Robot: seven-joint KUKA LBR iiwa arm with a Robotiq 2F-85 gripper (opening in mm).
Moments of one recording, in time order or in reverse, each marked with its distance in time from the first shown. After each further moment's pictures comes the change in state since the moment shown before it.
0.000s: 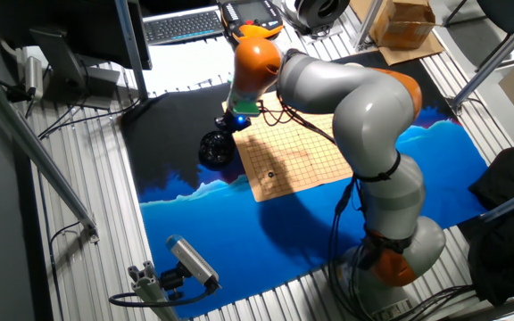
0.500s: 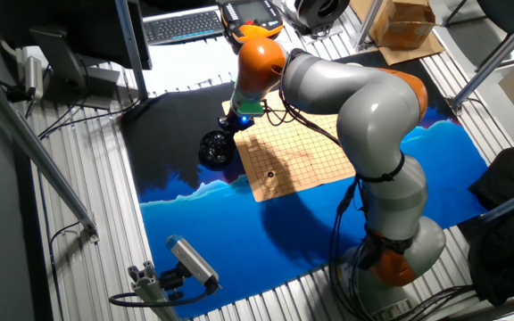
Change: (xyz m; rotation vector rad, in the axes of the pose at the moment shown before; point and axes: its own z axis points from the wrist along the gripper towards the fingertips) arm 0.001 -0.003 -0.003 0.008 -0.014 -0.020
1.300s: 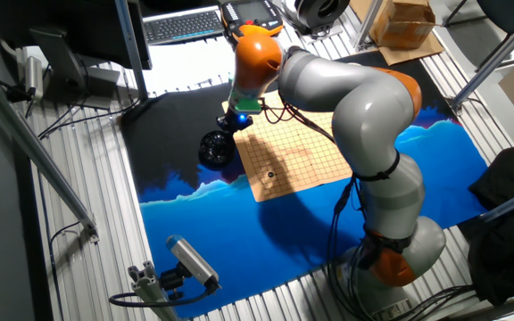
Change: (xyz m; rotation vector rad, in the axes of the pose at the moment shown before) arm 0.000 0.002 0.001 0.027 0.032 0.023
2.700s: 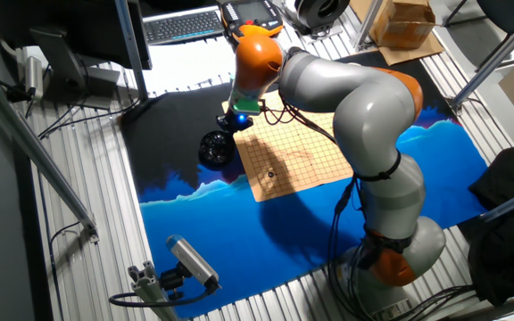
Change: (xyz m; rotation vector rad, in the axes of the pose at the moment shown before) arm 0.000 0.000 0.000 -0.007 -0.007 0.080
